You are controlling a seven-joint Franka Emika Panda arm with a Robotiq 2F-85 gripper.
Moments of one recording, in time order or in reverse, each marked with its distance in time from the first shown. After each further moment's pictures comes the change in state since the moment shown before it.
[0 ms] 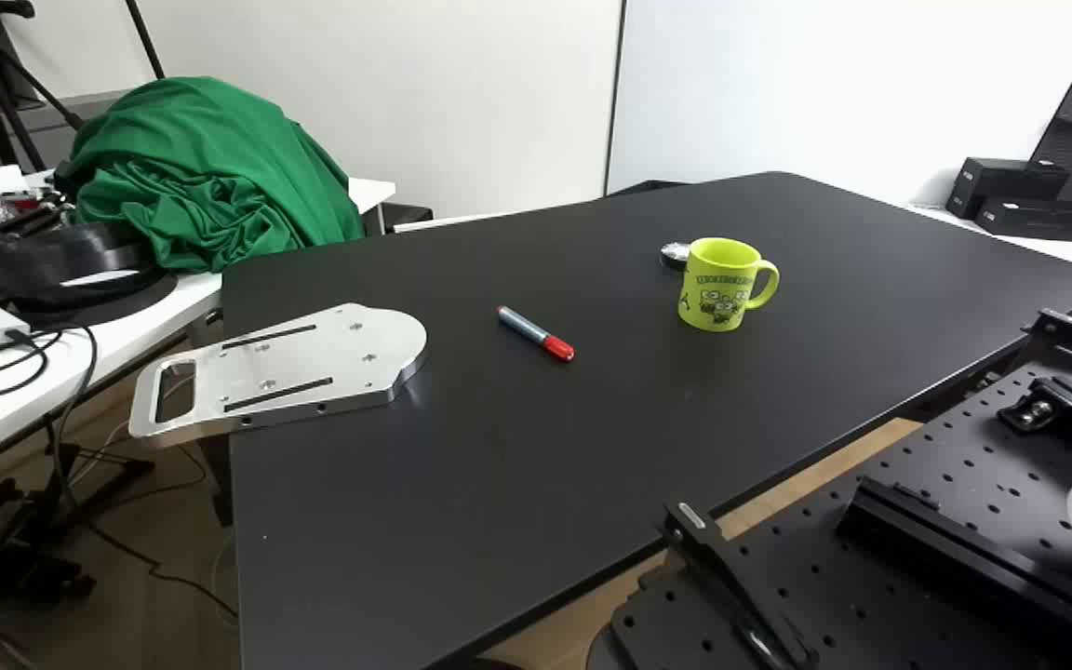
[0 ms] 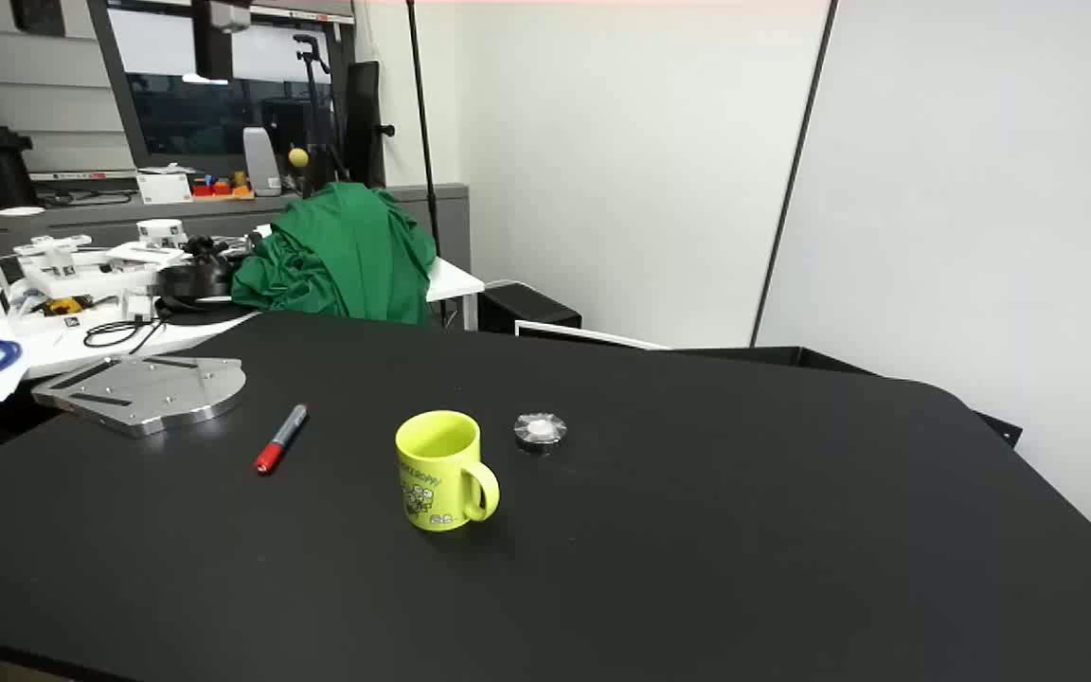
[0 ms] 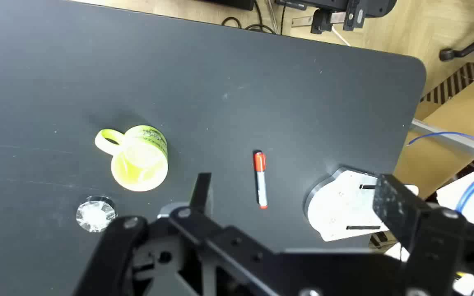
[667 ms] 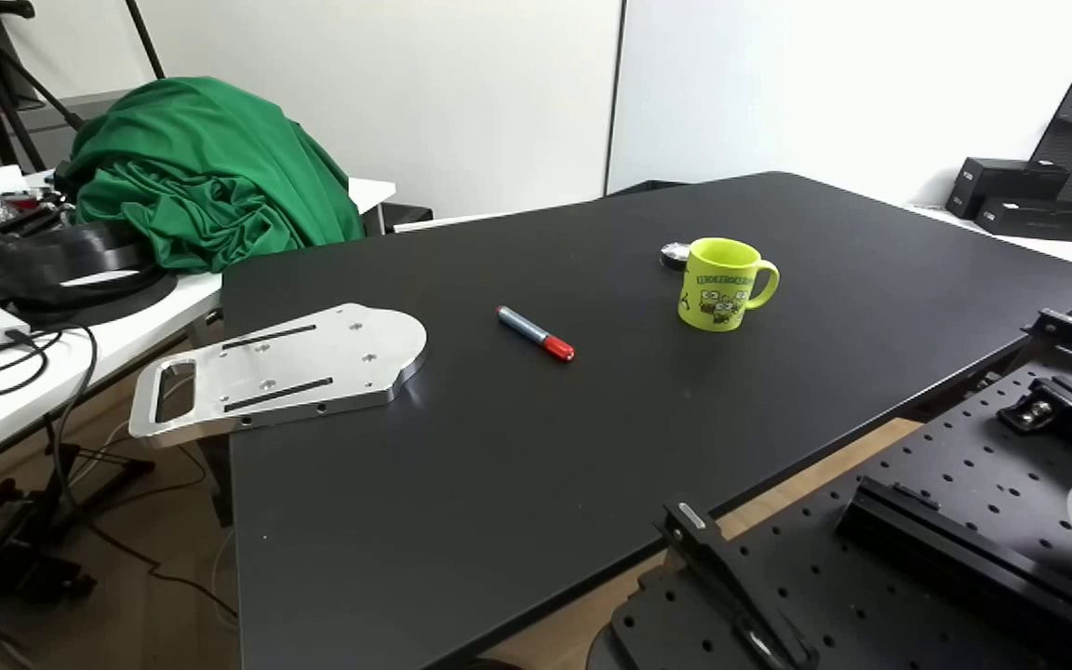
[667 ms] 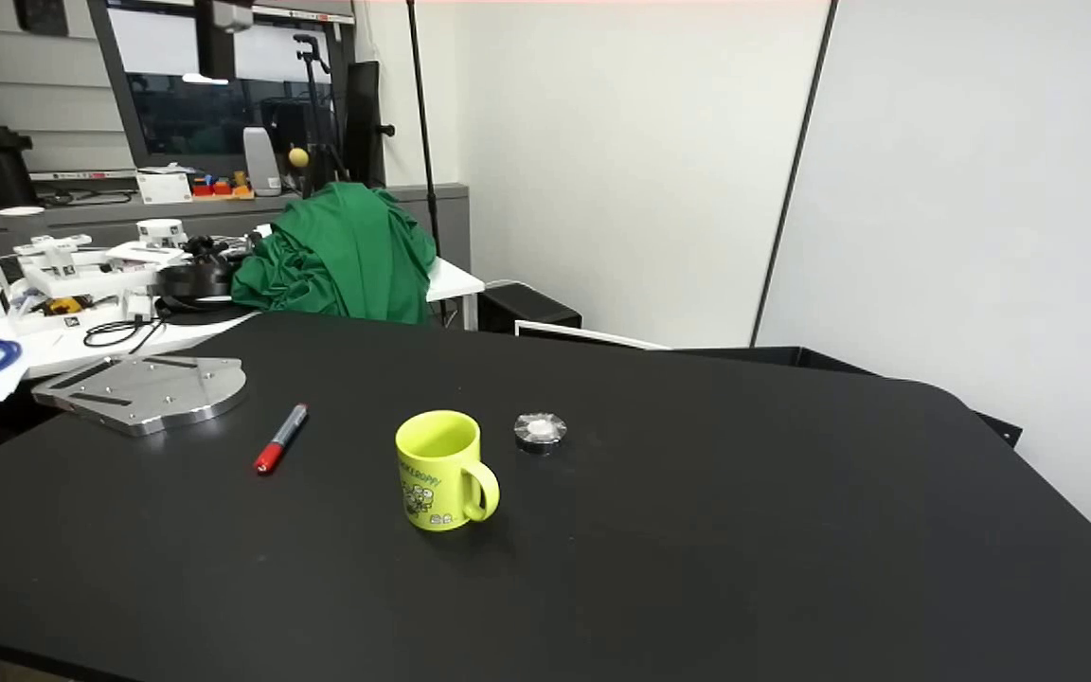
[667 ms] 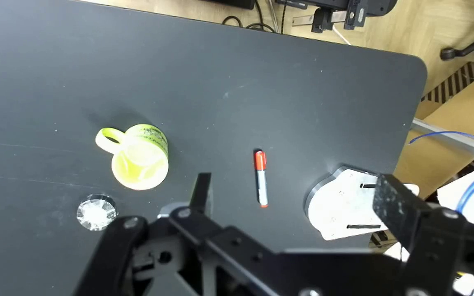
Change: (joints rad) arm -0.001 0.002 0.001 0.000 0.000 0.006 -0.002
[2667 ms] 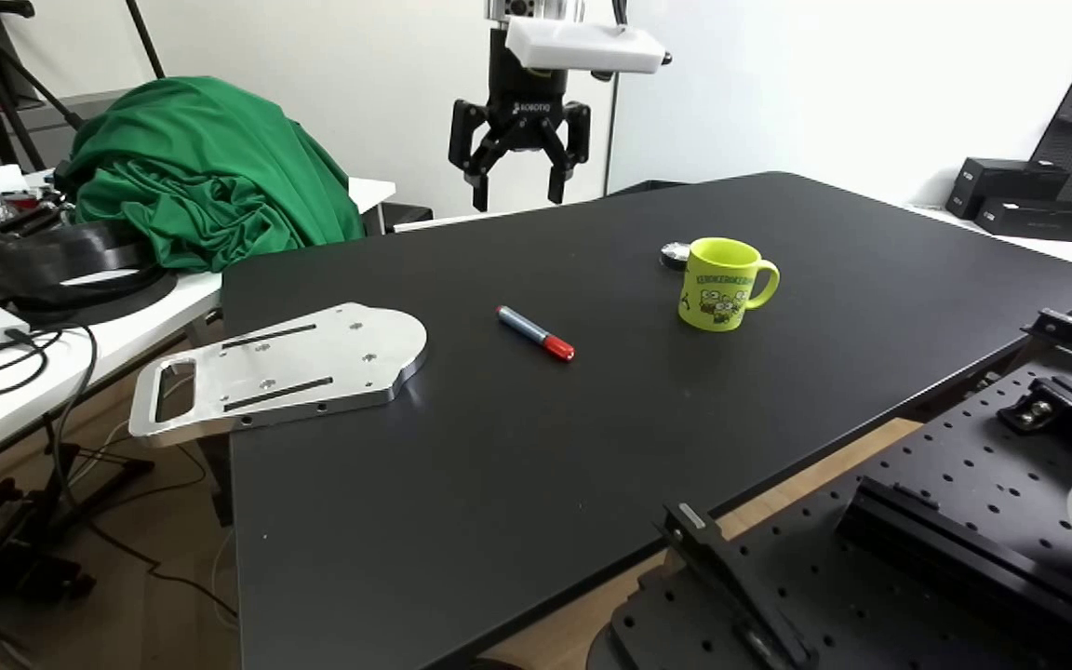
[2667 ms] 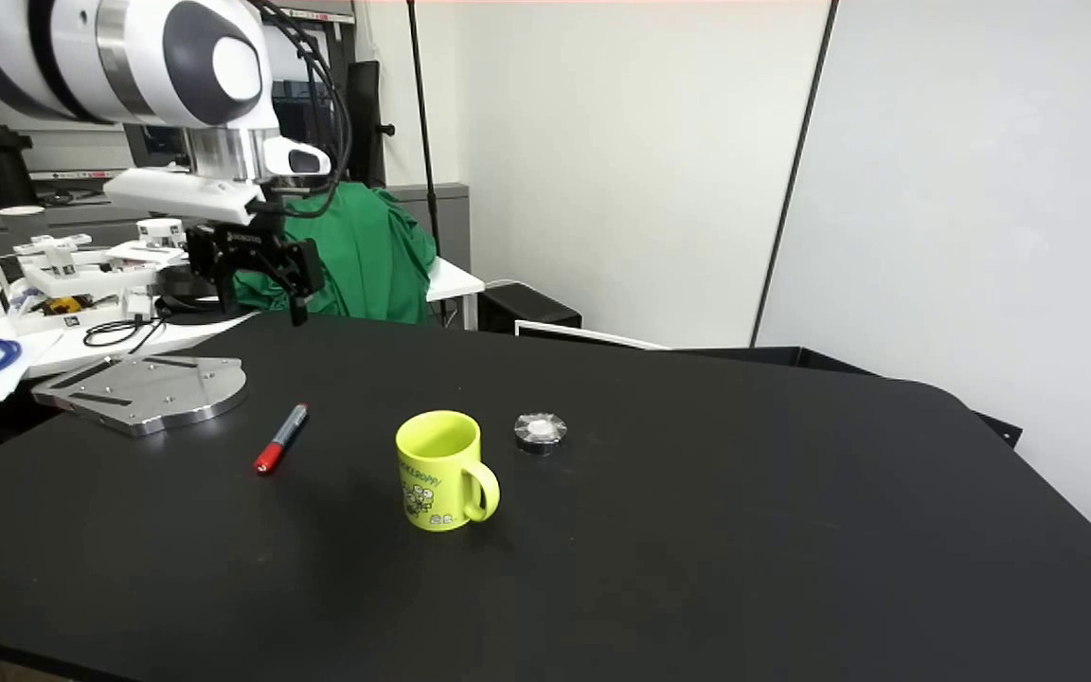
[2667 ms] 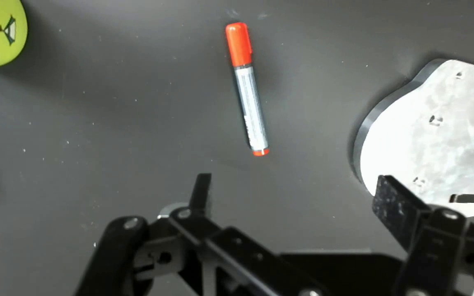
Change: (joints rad) arm 0.145 1.160 0.234 0.422 -0.069 0.768 0.434
